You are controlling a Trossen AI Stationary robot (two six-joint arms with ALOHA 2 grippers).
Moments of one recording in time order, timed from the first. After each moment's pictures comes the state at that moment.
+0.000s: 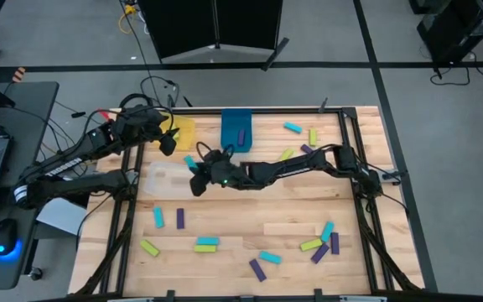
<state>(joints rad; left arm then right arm) 0.53 0.73 0.80 -0.59 -0.25 -0.03 0.04 2.21 1.69 0.15 0.44 0.67</state>
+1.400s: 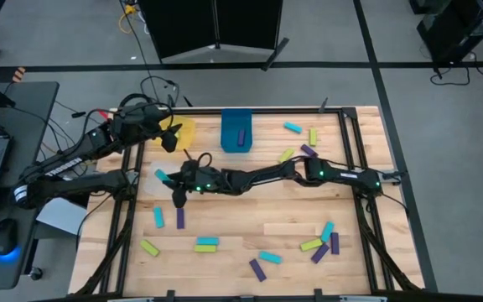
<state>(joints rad) 0.53 0.73 0.80 -0.50 -0.22 -0.08 0.02 2.60 2.09 0.38 0.19 0.52</state>
